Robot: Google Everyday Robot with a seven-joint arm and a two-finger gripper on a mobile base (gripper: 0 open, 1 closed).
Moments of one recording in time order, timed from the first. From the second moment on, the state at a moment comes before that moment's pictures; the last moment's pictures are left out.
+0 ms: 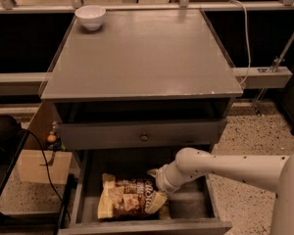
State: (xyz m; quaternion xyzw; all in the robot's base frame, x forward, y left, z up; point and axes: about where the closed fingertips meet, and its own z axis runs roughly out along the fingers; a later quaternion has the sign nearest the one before) arm 0.483 -0.010 0.408 -0.66 0.69 0.22 0.20
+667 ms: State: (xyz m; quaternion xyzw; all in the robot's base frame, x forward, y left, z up) arm 0.480 -0.004 0.396 -0.66 0.69 0.23 0.19
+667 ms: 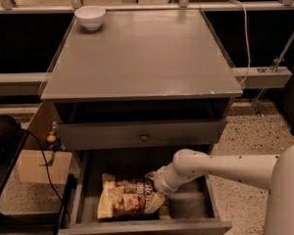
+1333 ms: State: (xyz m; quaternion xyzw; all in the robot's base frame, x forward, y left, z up) arm 0.479 0.005 0.373 -0.67 0.68 0.23 0.18
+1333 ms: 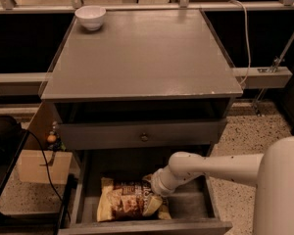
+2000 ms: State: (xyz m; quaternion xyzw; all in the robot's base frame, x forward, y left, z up) arm 0.479 0.010 0.357 -0.67 0.68 0.23 0.18
